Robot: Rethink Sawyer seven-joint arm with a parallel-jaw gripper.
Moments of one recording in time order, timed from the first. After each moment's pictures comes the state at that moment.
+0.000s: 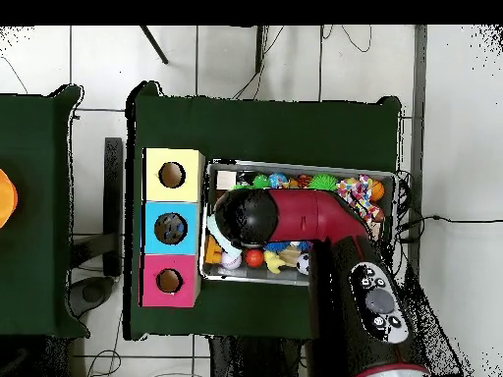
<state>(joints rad) -0.38 -0.74 0.26 1.66 -0.26 0.75 1.57</state>
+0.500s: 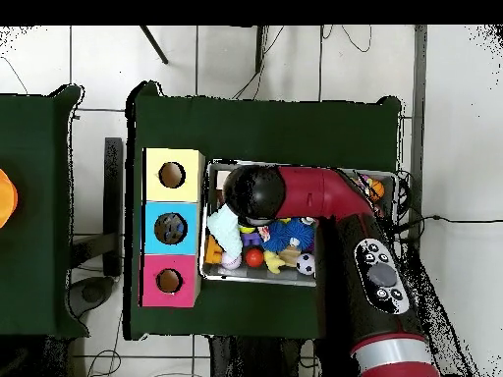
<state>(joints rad) -0.39 -0.66 0.26 1.53 -0.26 0.78 1.57</state>
